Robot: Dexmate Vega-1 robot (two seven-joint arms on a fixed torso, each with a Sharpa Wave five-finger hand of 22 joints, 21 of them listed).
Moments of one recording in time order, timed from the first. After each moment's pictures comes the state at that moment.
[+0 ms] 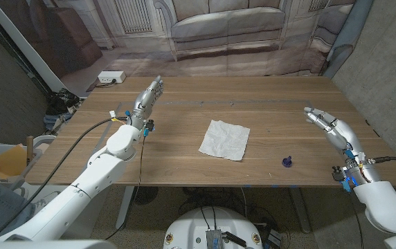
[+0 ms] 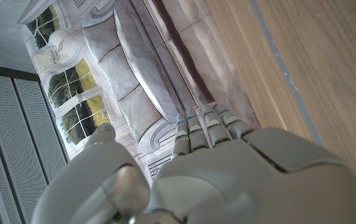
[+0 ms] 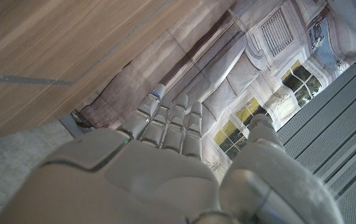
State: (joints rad) left arm 1.04 0.63 0.30 -1.75 -0.50 -0.15 0.27; left_hand 0.39 -0.02 0.19 0.04 0.33 0.22 0.04 0.23 0.19 0.25 -0.01 0.22 0.19 0.20 -0.02 0.20 0.18 0.11 -0.04 0.23 0.18; right arm -1.81 -0.54 0.28 -2.07 -0.02 0.40 -0.22; right_hand 0.41 0.04 0.29 -0.16 0.21 0.40 -0.06 0.23 0.20 0.40 -0.03 0.28 0.19 0.29 -0.04 0.20 0.18 0.32 -0.04 0.31 0.18
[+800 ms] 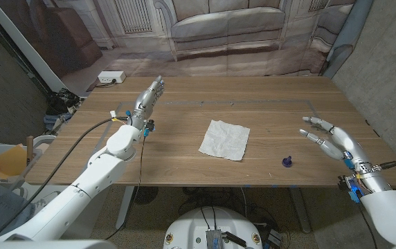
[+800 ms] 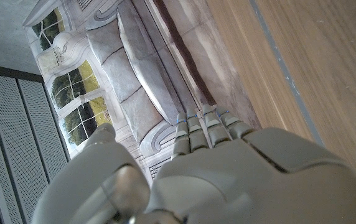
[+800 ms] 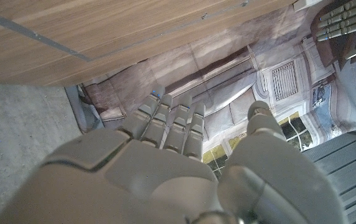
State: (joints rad) left arm 1.05 0.63 0.30 -1.74 -0.50 -0.17 0.25; left_hand 0.39 -0.02 0.19 0.04 0.33 0.22 0.04 0.22 0.19 0.25 -0.01 0.22 0.19 0.20 -0.02 0.20 0.18 0.08 -0.02 0.22 0.18; right arm -1.91 -0.48 0.34 -2.19 -0.36 0.27 -0.24; right_hand 0.53 0.02 0.32 -0.18 0.21 0.42 -0.11 0.23 0.20 0.43 -0.09 0.28 0.19 0.33 -0.04 0.20 0.18 0.32 -0.04 0.29 0.18
